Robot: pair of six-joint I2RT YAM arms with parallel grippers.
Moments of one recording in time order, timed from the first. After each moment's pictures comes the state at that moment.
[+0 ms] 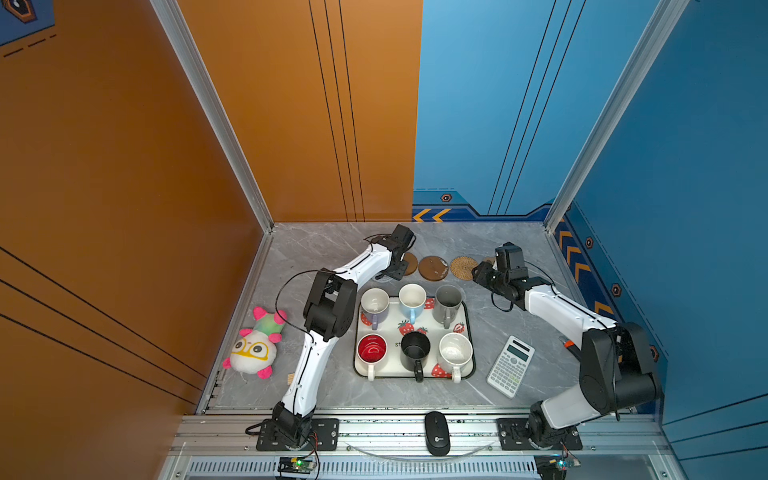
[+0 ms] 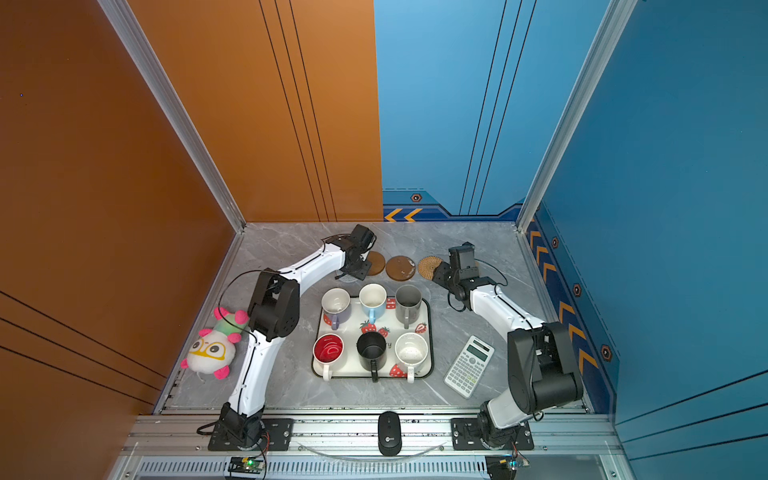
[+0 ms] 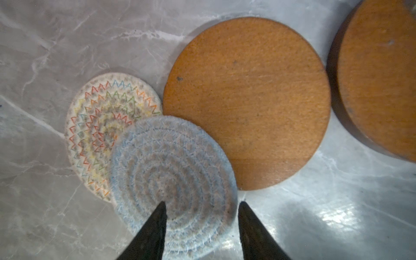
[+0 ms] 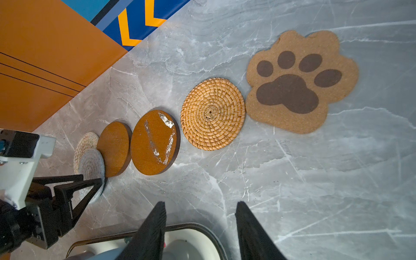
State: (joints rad) left arm -0.51 2.35 2.00 -0.81 -0.23 -0.04; right arm 0.21 1.54 0.97 -0.18 -0.02 0.66
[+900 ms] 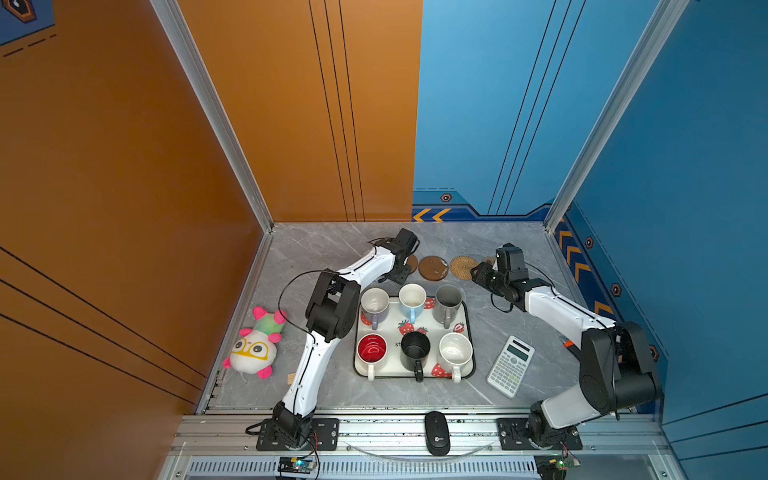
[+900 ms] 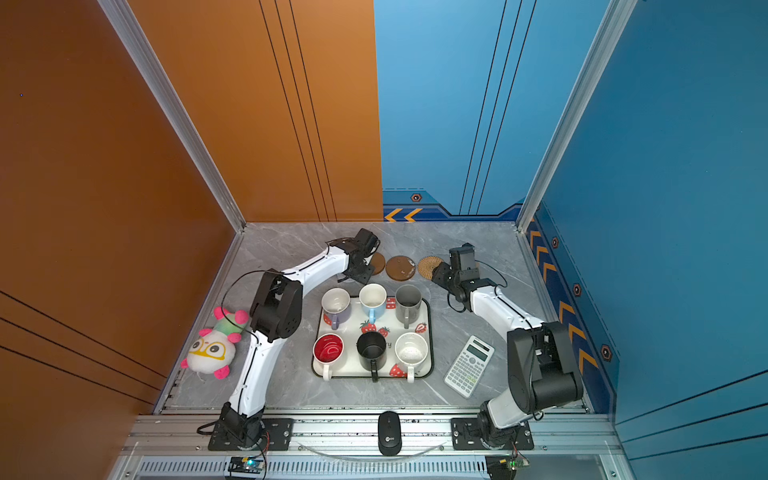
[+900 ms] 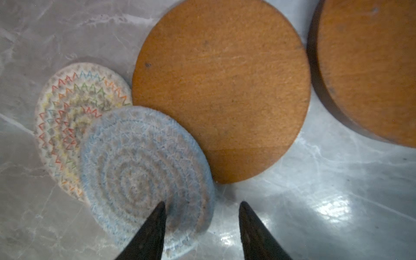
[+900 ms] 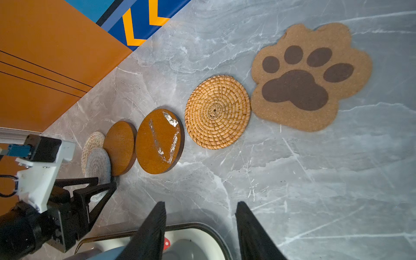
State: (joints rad) left arm -0.53 2.36 1.97 -0.81 -0.23 -0.04; right arm 0.20 1.54 0.95 -0.15 -0.05 0.67
